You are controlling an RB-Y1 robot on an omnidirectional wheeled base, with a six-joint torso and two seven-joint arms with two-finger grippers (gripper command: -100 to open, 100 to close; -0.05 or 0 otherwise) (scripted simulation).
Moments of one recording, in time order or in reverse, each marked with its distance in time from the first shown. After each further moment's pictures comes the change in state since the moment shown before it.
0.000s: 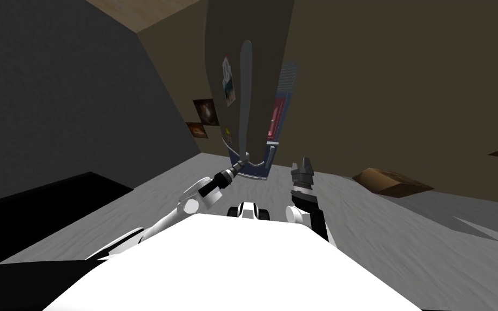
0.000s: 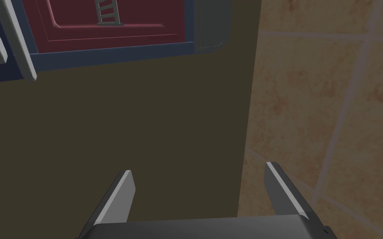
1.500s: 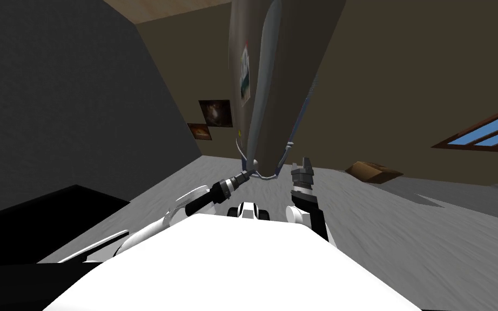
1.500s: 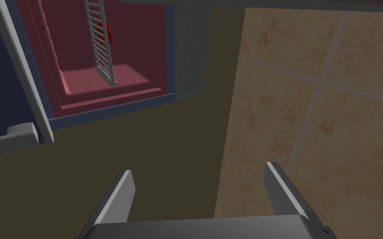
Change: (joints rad) left arm 0.038 0.147 -0.162 -0.132 0.057 -0.092 -0.020; right arm 0.000 0.000 0.000 0.000 0.000 0.000 0.000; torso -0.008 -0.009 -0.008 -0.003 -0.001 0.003
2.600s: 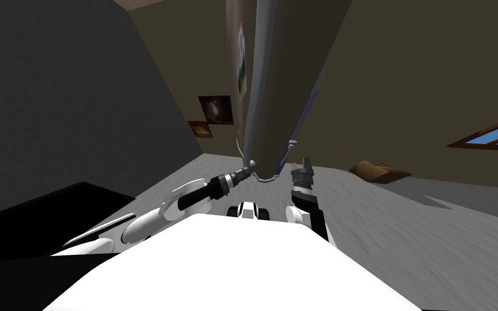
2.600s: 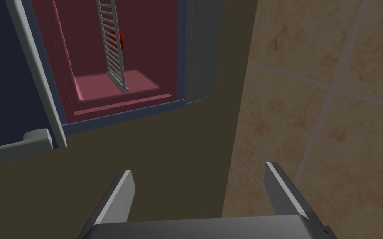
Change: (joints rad) left arm -0.145 0.071 0.022 -0.093 0.124 0.172 0.079; right arm 0.000 0.000 0.000 0.000 0.000 0.000 0.000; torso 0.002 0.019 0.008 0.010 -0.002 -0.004
